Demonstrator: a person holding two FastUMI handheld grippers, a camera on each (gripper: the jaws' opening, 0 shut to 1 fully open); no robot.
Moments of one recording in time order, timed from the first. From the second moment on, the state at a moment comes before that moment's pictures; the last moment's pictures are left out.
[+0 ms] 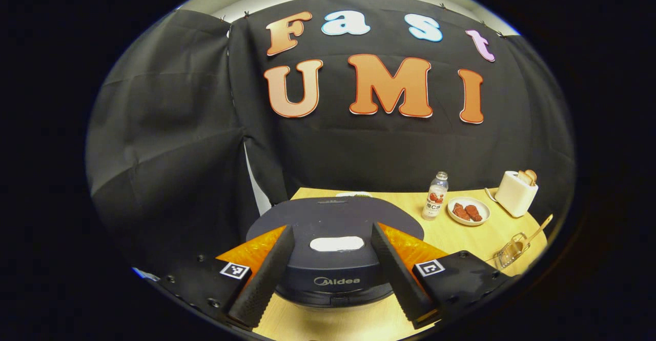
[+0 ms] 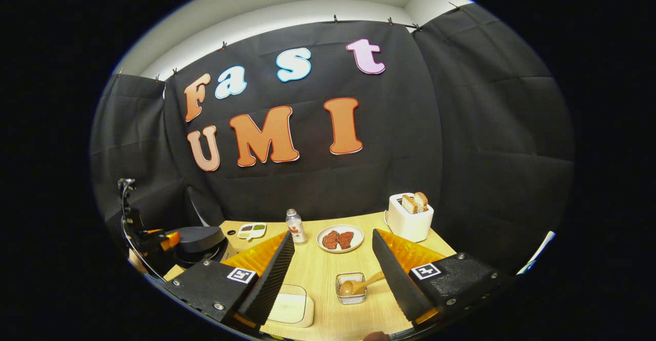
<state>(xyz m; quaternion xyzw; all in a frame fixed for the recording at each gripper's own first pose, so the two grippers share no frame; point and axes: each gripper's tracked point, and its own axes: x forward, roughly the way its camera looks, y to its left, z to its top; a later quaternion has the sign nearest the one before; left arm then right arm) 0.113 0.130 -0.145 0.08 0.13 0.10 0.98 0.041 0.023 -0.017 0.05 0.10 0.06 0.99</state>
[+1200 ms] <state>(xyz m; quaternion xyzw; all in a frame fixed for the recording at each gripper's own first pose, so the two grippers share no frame) 0.101 0.137 -0.186 0.07 0.15 0.10 0.98 0.035 -0.009 0.005 0.05 0.07 0.04 1.00</state>
